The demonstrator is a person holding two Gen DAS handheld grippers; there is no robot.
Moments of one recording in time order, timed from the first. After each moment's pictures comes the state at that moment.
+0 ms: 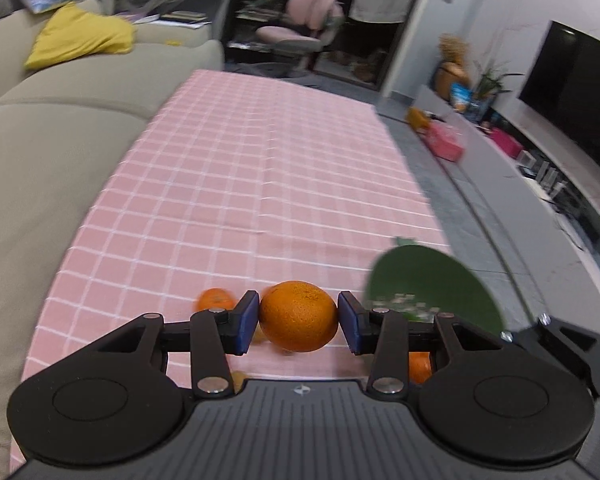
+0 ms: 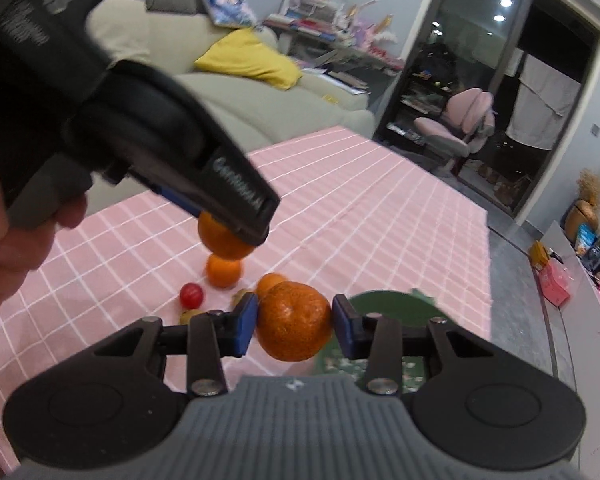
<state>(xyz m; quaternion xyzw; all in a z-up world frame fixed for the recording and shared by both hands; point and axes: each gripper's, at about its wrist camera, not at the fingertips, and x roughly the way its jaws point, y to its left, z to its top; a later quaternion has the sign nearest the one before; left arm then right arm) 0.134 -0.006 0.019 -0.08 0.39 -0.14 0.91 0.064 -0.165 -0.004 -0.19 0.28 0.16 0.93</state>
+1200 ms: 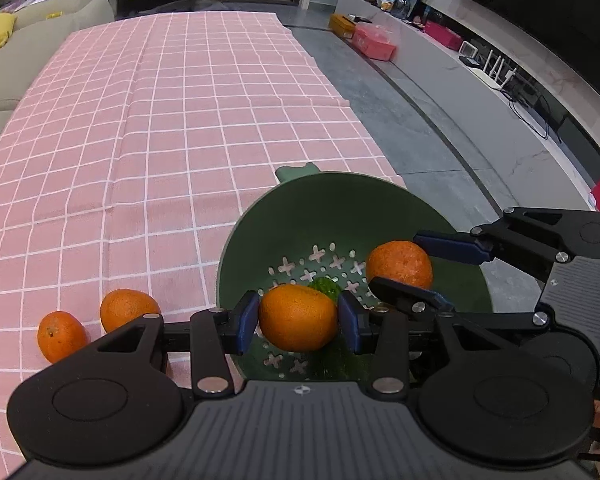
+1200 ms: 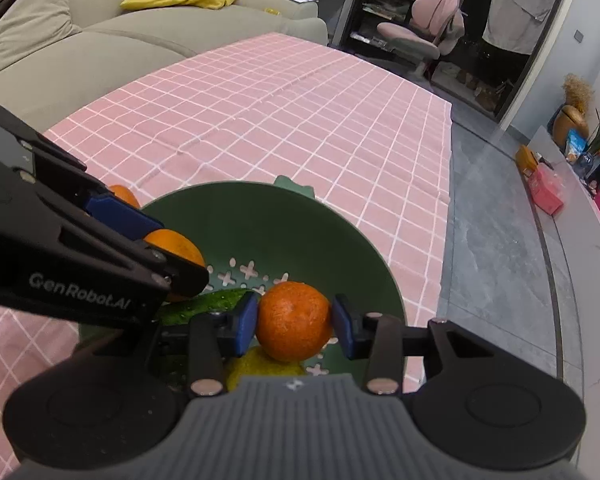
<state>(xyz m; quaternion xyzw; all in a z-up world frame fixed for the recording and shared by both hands) 0.201 -0.121 -0.046 0.01 0.48 -0.24 0.84 0.163 -0.278 -0.054 -0.15 0.40 0.11 0.90</state>
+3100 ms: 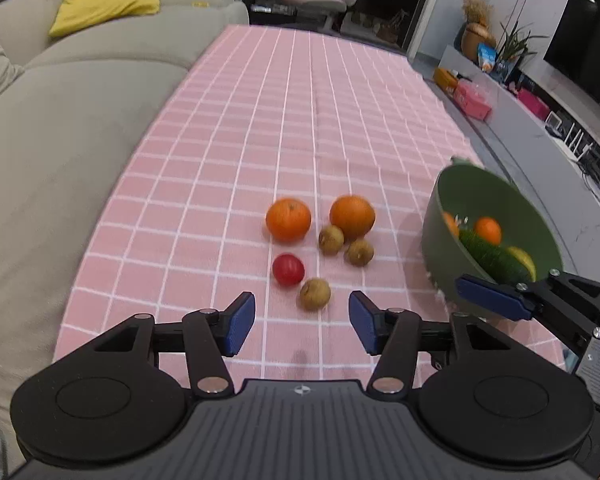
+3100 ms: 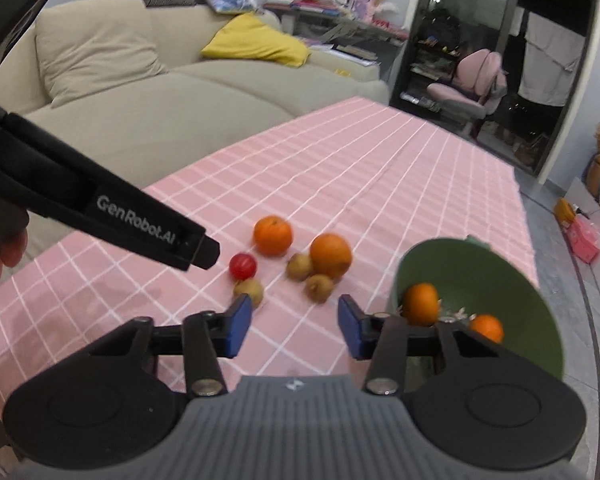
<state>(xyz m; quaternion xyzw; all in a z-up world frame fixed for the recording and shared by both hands) 0.104 0.037 -0.033 -0.06 0.45 -0.10 0.89 0.061 -0.135 -0.046 -0.14 0.33 0.18 0.92</state>
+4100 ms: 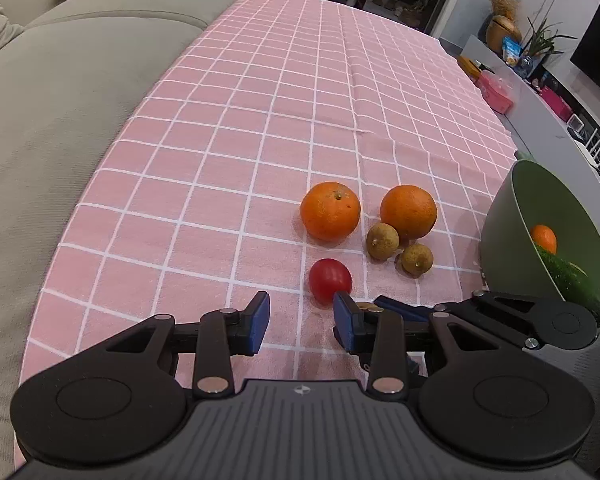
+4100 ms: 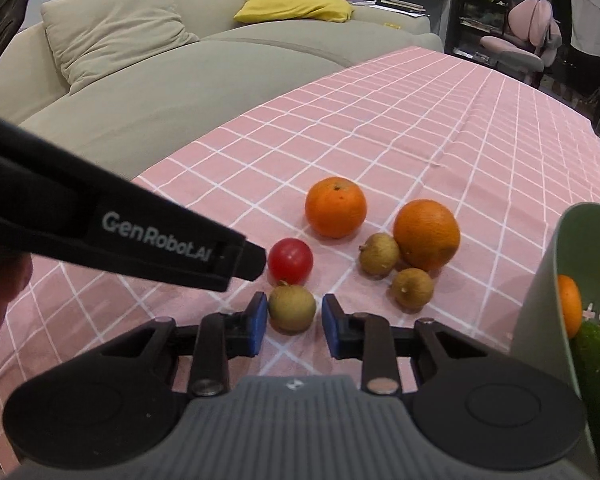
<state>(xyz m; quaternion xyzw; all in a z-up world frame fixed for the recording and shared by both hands) 0.151 0.056 -0.085 -0.08 0.48 -0.09 0.87 0.140 -0.099 -0.122 -0.08 0.39 0.26 0.88</state>
